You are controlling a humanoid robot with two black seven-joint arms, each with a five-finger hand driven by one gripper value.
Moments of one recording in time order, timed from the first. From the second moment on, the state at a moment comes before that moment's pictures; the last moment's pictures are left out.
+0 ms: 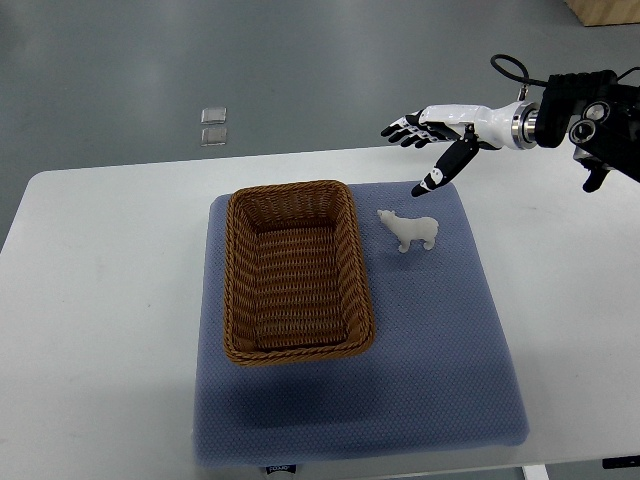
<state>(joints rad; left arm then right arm) 0.02 0.00 -0.17 -0.18 0.03 0.06 0.07 1.11 -0.48 0.35 0.91 -1.03 0.46 0.05</state>
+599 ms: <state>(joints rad) 0.02 0.00 -0.17 -0.18 0.03 0.06 0.07 0.98 -0.44 0.35 0.91 -1.04 0.35 0.04</state>
